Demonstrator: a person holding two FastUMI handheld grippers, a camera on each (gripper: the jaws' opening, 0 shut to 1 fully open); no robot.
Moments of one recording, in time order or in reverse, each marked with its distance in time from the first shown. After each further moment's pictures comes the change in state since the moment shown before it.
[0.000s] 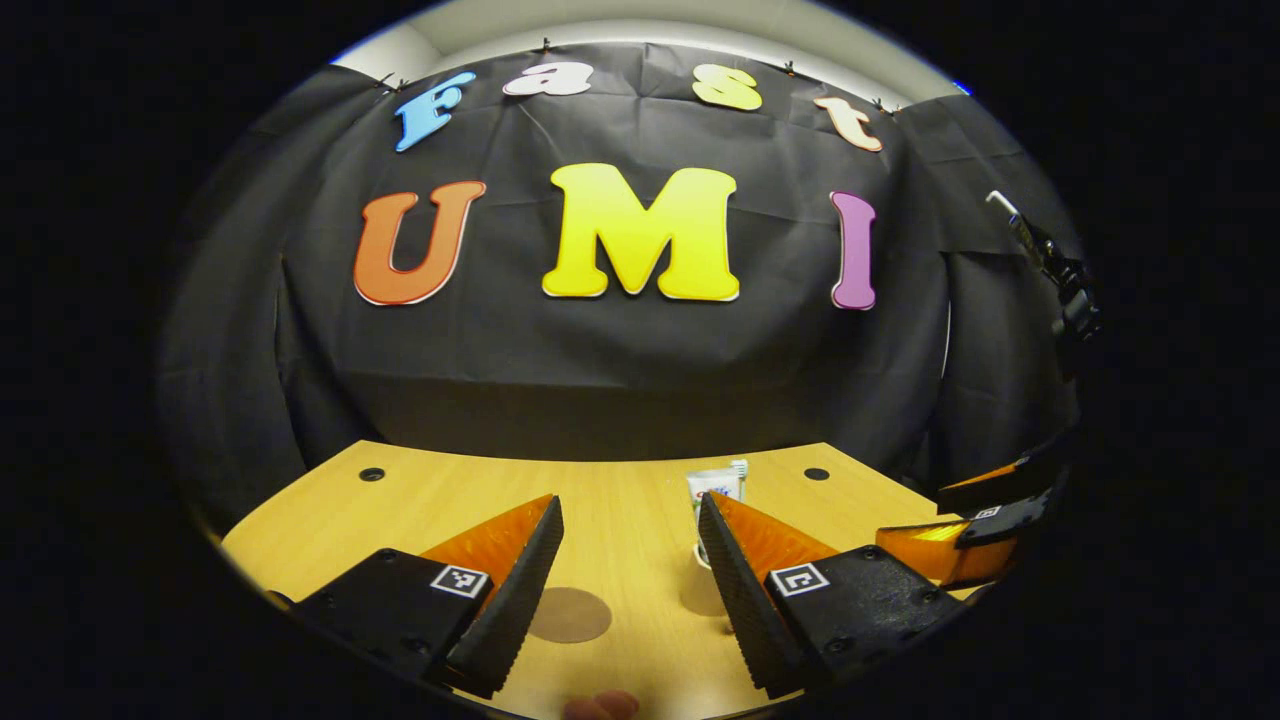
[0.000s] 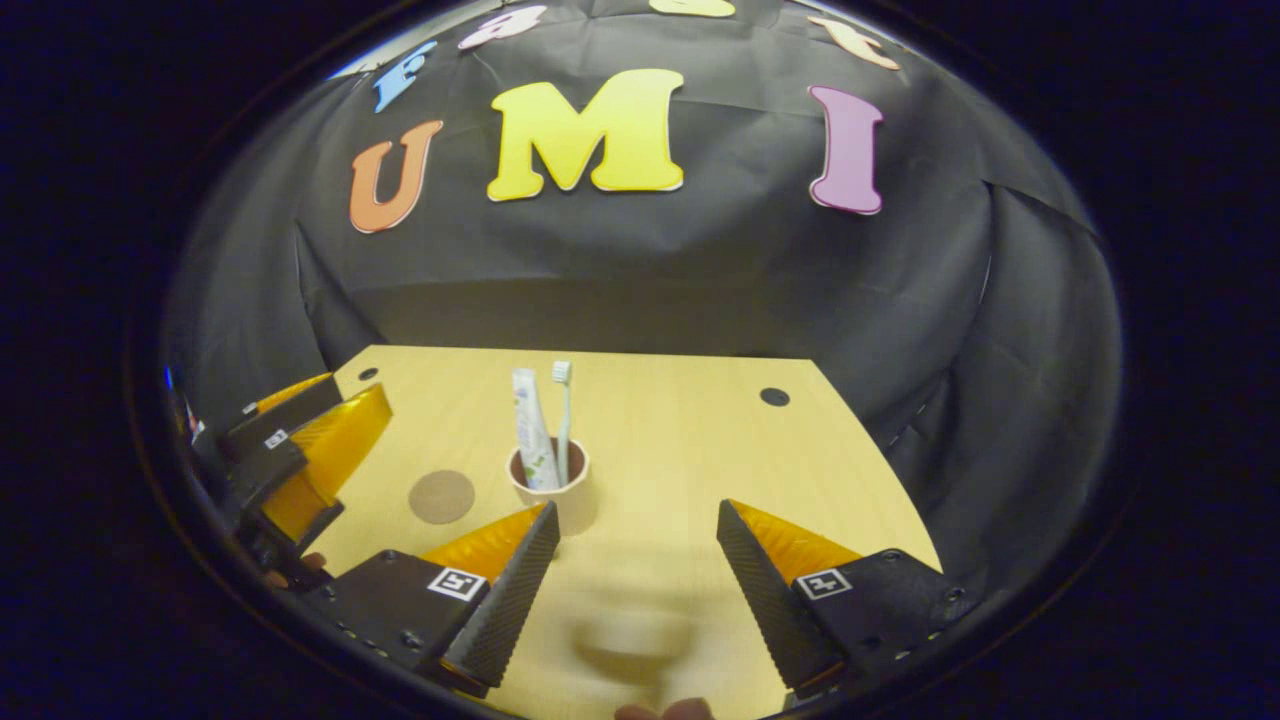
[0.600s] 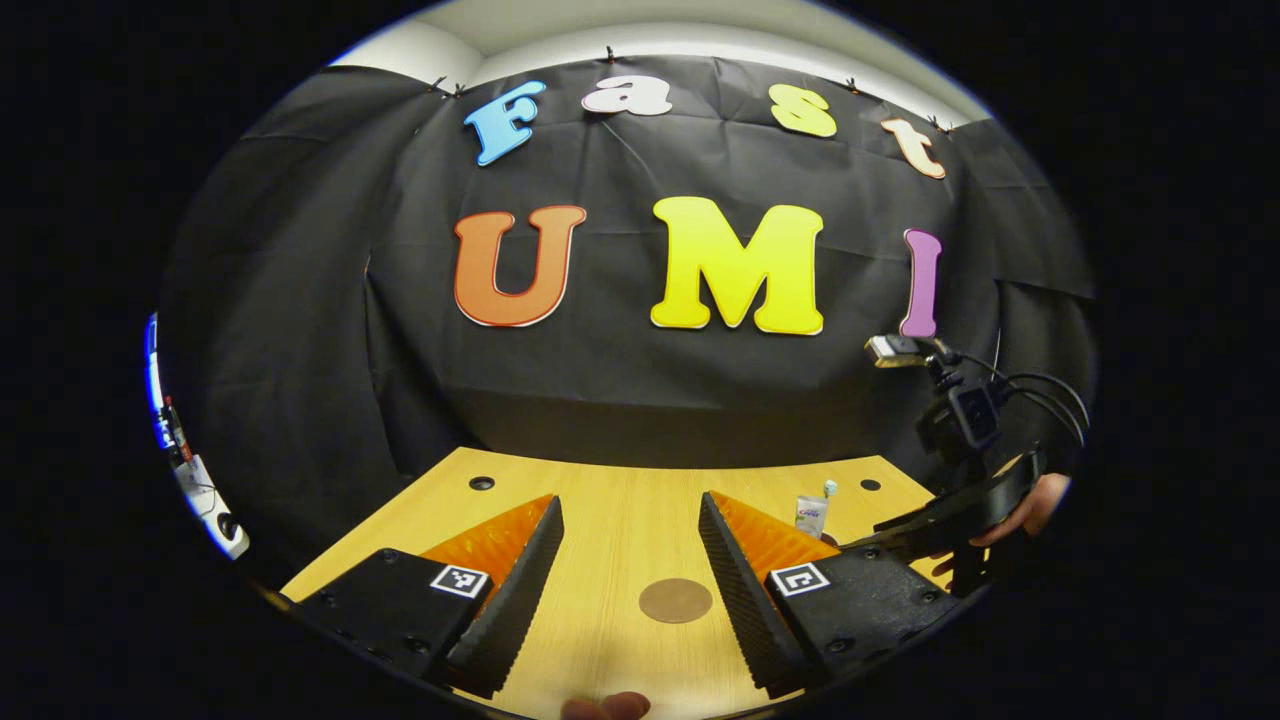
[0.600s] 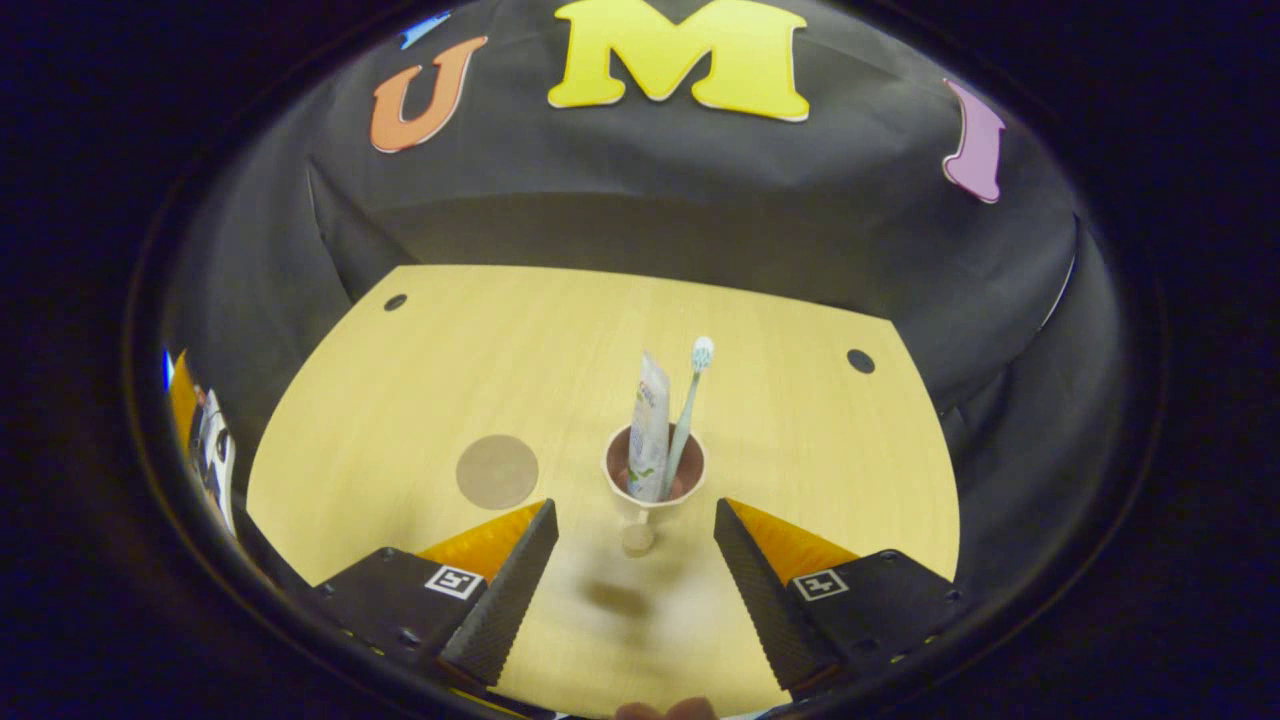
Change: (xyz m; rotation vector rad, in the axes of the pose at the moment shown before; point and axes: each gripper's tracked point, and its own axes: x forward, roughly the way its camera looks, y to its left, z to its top) left arm -0.075 0.098 0.056 -0.022 0.021 0.160; right arm 0.060 0.076 -0.008 -0.093 0.361 0.043
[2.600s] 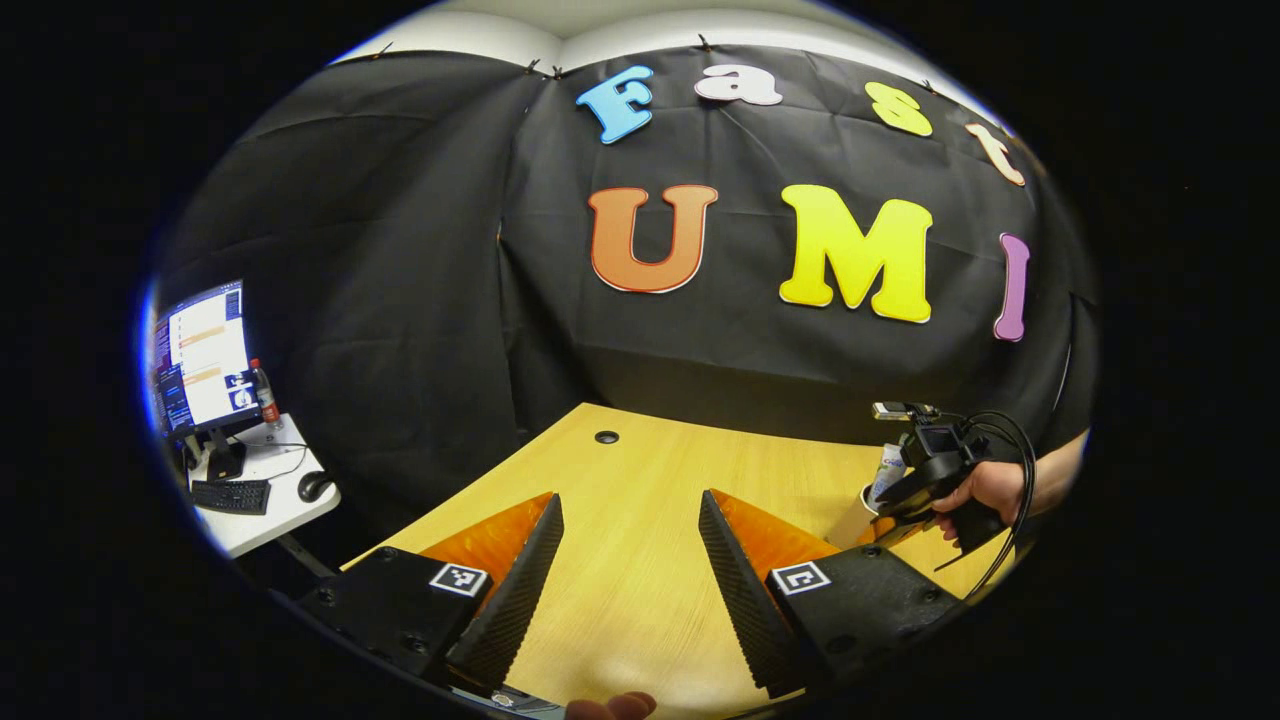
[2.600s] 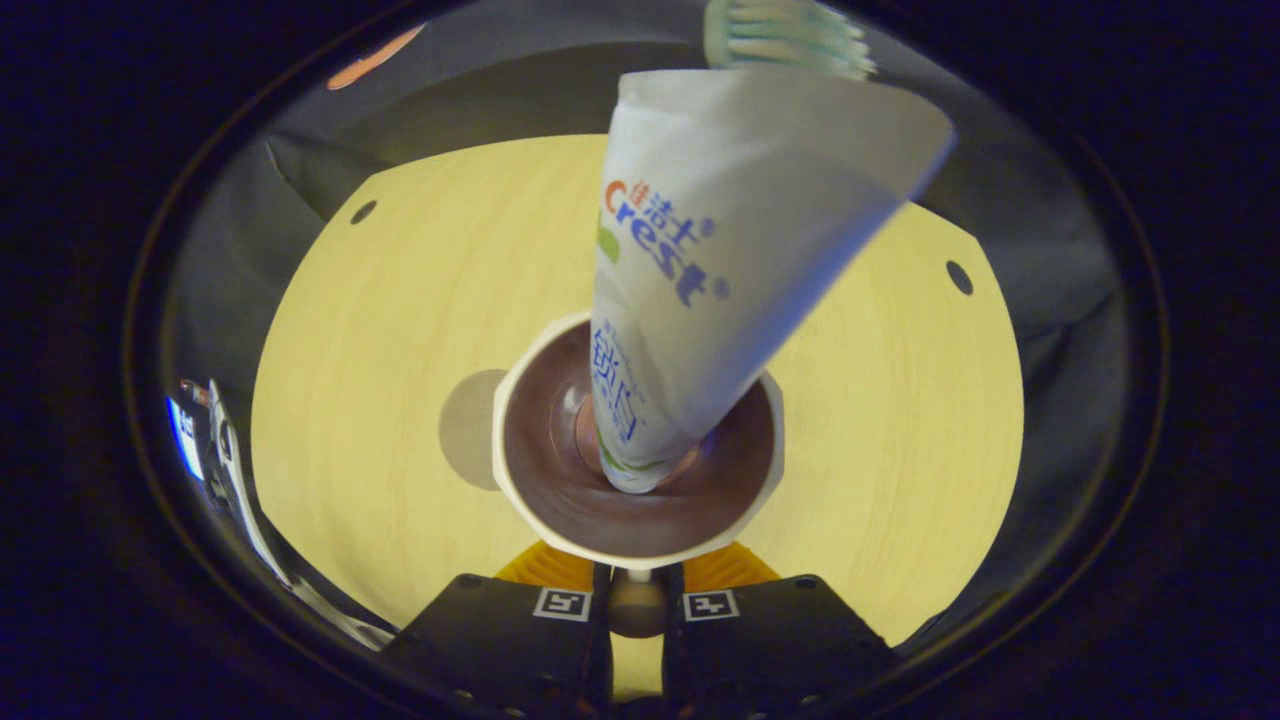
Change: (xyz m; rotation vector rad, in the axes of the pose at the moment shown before) left arm -0.084 0.096 -0.033 -0.073 0.111 0.305; right arm 0.083 0.059 -0.021 -0.036 0.367 0.069
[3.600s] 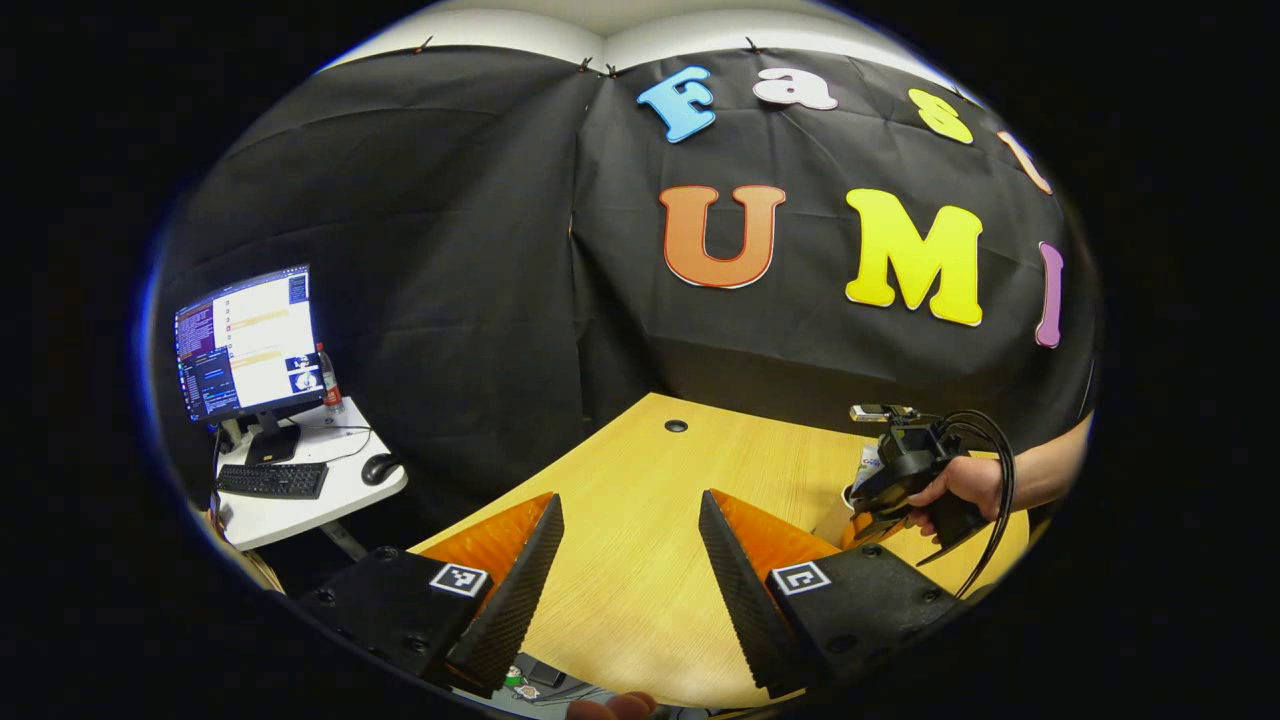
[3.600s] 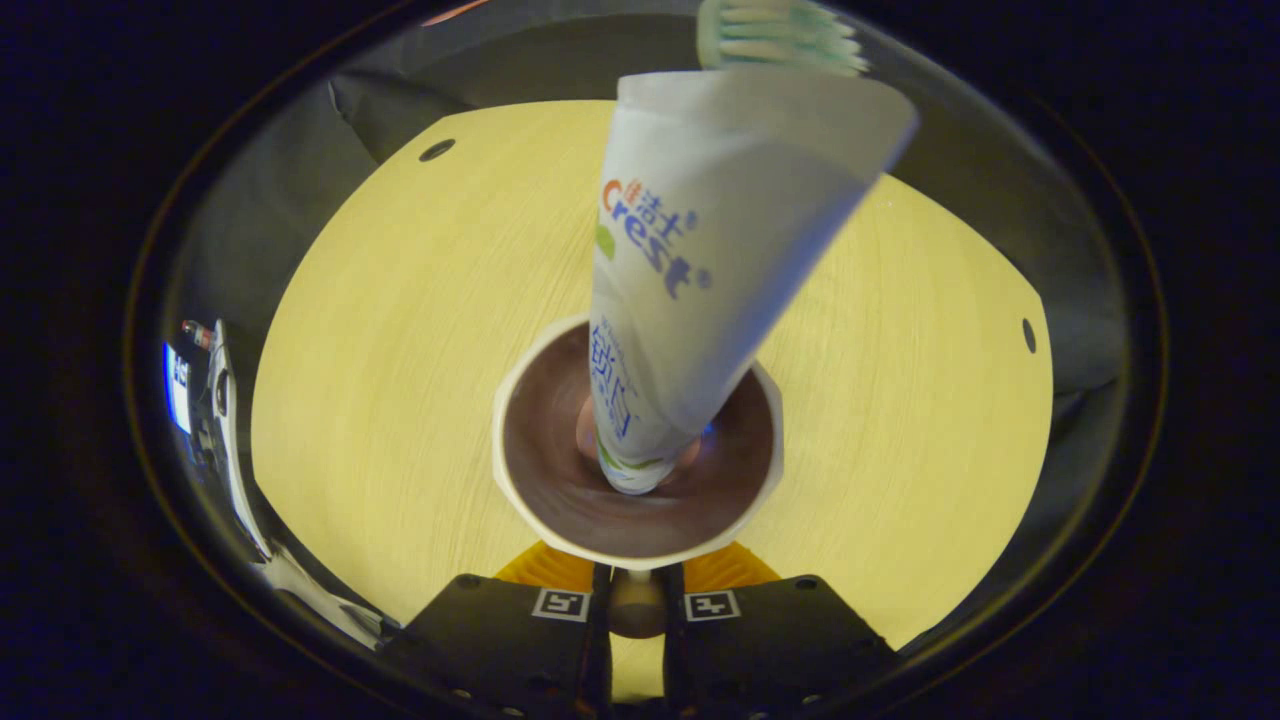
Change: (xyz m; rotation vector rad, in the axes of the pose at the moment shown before) left arm -0.027 0.064 -0.014 -0.028 0.025 0.138; right arm 0.034 0.088 -0.005 -0.127 0.081 0.007
